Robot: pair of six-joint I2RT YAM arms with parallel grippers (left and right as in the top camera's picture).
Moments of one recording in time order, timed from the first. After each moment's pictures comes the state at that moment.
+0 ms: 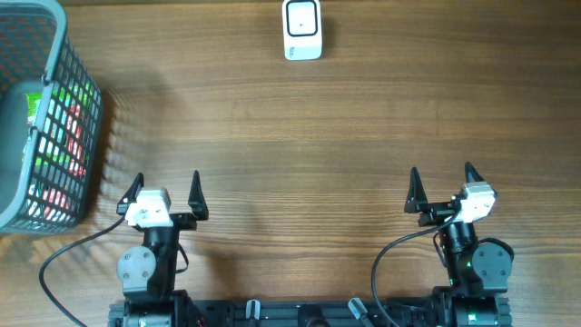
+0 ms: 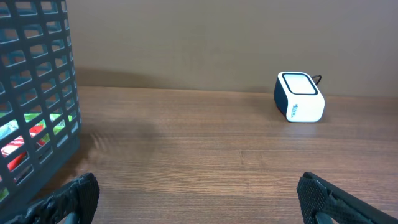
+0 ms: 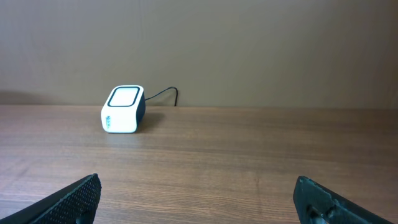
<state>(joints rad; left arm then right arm) 0.06 0.01 0.01 -0.07 0.05 -0.05 -0.01 0.01 0.01 0.00 -0.11 0.03</state>
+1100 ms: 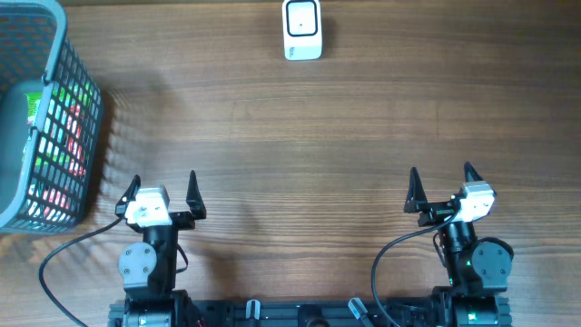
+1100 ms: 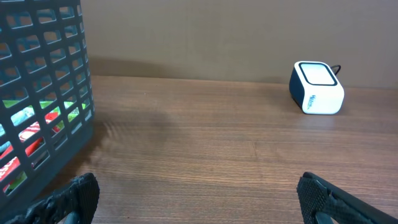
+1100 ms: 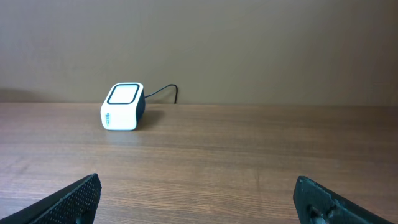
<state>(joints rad) 0.06 0.05 0.01 -0.07 0.00 -0.03 -0.01 0.02 0.01 0.00 -0.11 0.03</state>
